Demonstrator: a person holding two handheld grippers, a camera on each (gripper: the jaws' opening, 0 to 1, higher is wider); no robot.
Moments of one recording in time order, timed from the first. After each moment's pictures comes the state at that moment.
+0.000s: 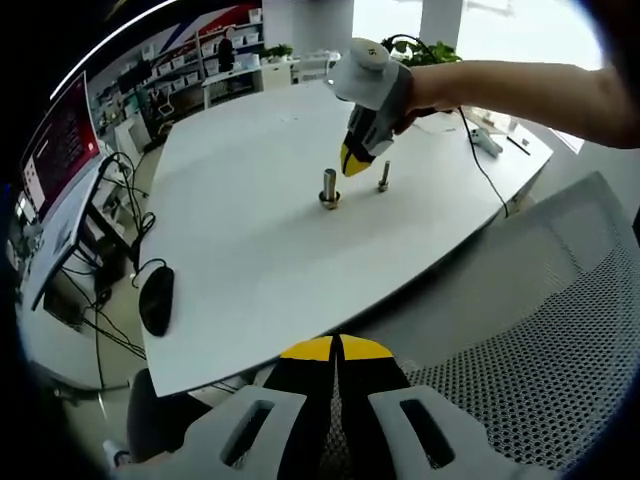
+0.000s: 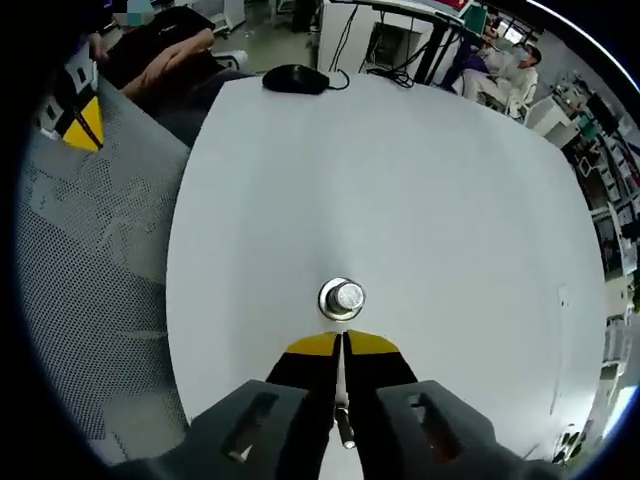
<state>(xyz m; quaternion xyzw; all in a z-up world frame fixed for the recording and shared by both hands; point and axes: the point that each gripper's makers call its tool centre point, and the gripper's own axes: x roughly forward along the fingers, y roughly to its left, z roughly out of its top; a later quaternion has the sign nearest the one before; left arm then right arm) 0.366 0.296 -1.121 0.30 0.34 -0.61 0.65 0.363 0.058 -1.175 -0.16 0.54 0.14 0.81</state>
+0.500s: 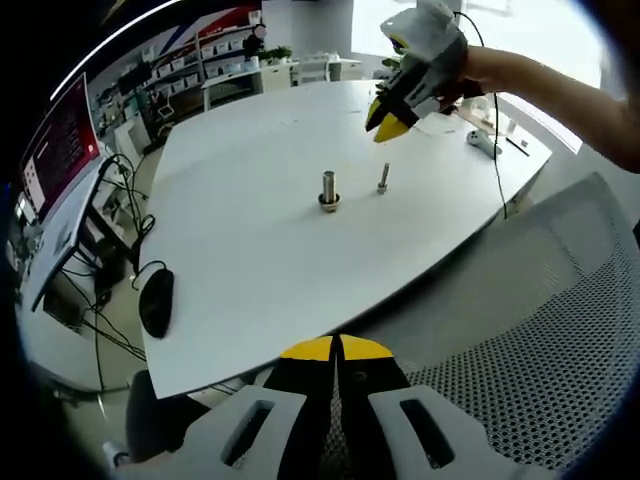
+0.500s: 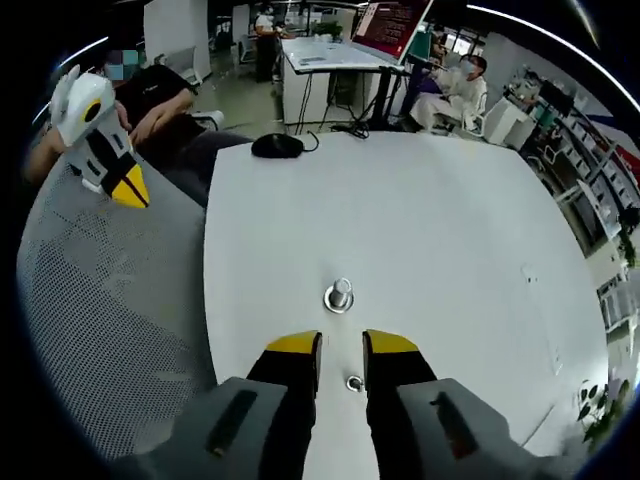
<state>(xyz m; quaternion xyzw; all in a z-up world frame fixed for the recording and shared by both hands) 0.365 0.295 -1.119 0.30 0.33 -0.61 0.65 0.316 0.057 -1.082 -0.10 0.44 0.08 0.89</state>
